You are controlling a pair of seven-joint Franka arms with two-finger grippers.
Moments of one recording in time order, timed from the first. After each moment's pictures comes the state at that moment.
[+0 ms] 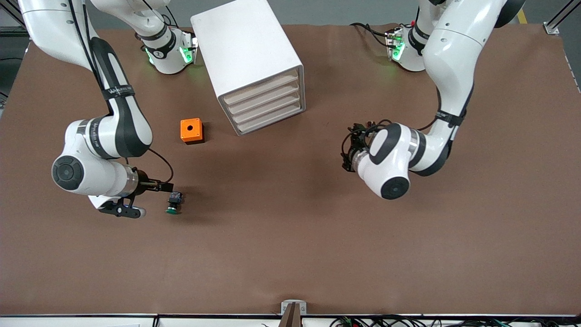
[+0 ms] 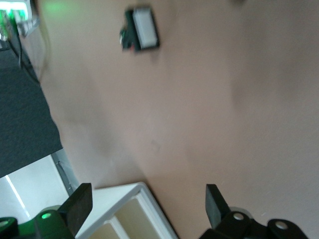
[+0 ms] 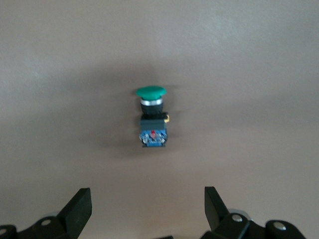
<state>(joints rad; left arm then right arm) -0.33 0.69 -0.18 -1.50 -0.40 1.58 -1.81 0.14 0.47 -0.01 -1.72 0.10 2.03 0.26</state>
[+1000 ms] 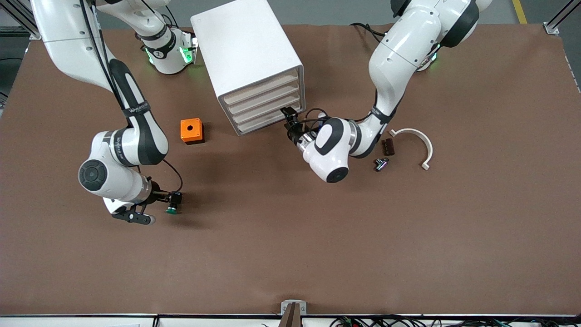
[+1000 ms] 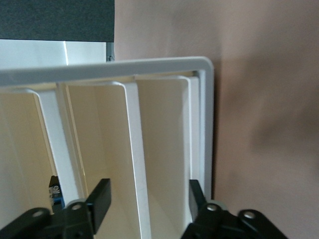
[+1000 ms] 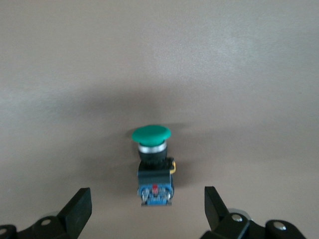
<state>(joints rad) -0.55 0.88 -0.18 -1.46 -0.89 1.71 -2.30 0.15 0.58 -0.02 -1.78 0.10 2.30 0.27</state>
